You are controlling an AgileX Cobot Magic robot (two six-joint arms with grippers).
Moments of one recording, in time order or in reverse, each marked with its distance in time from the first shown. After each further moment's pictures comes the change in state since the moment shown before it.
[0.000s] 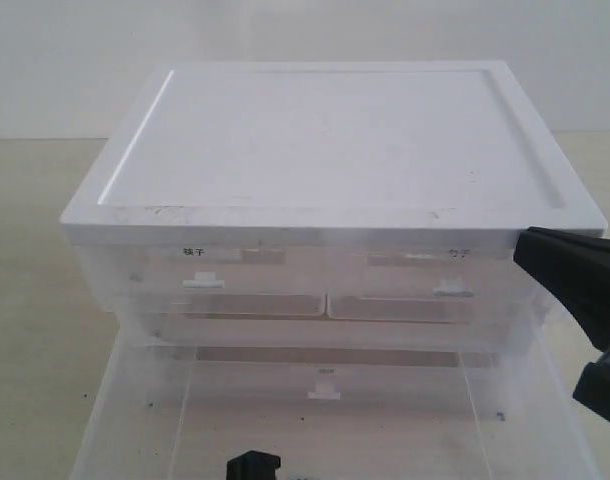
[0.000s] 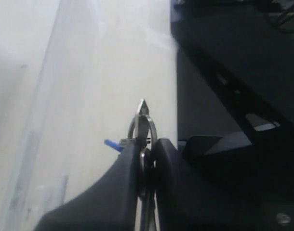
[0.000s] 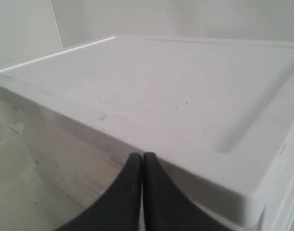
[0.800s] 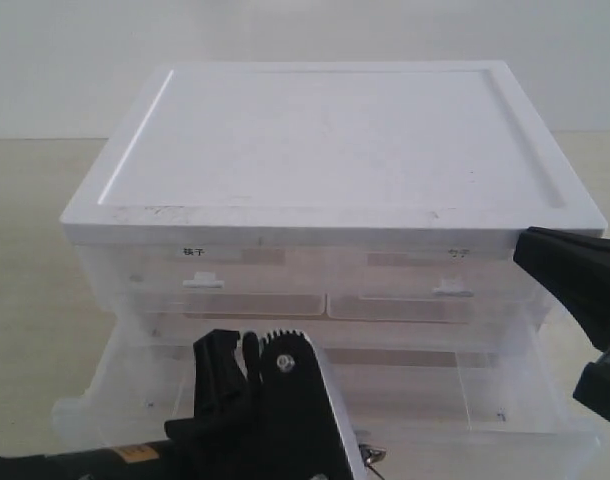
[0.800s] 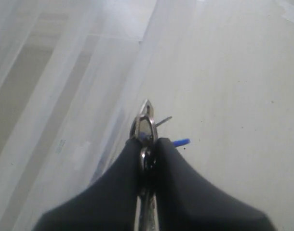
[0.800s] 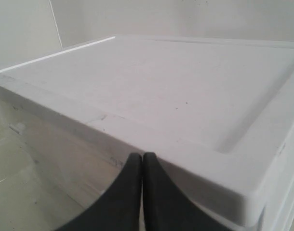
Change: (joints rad) left arm 0.145 0.040 -0.033 0.084 -0.194 -0.019; right arm 0.000 0.000 0.000 0.000 0.000 0.000
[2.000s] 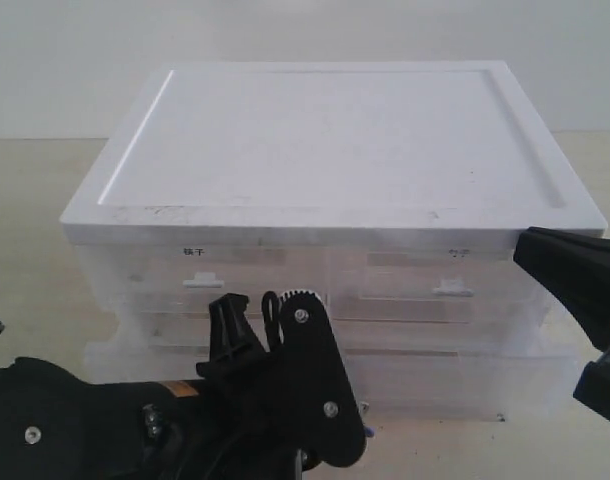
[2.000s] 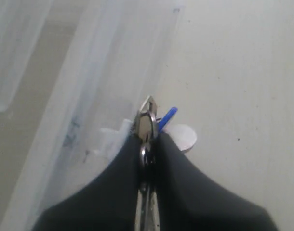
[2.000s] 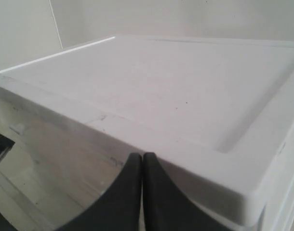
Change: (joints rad) left arm 0.166 0.110 -0.030 0.281 0.079 -0.128; right arm 0.000 0.000 0.000 0.000 0.000 0.005
